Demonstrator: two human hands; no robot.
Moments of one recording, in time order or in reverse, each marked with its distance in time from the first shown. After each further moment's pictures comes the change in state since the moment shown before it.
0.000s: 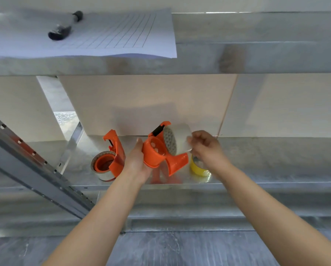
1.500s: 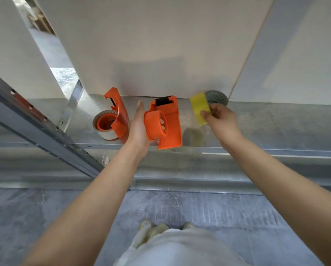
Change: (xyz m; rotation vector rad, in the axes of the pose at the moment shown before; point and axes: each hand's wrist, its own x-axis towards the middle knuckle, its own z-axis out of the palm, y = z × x) left_hand -0.005 -0.022 -0.034 0.394 0.038 0.180; right_hand 0.000 0.044 -0.023 -0.370 0.192 0.016
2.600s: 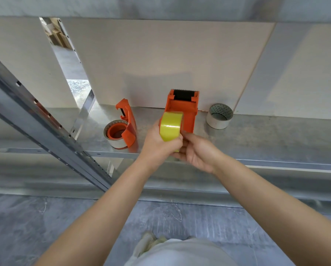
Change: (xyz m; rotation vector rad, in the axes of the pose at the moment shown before) left_hand -0.057 0.014 0.019 0.438 -0.108 0.466; right_hand -0.050 -0.035 0.052 0.671 -0.623 0.513
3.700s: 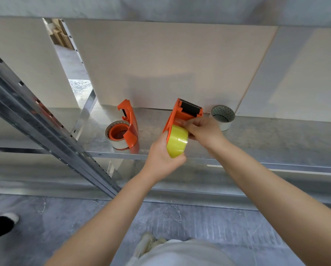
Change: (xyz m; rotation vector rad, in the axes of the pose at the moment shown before) left_hand -0.012 -0.023 0.001 0.297 -0.008 0.074; right_hand 0.015 -0.033 0.005 -0.750 0.400 -0.356
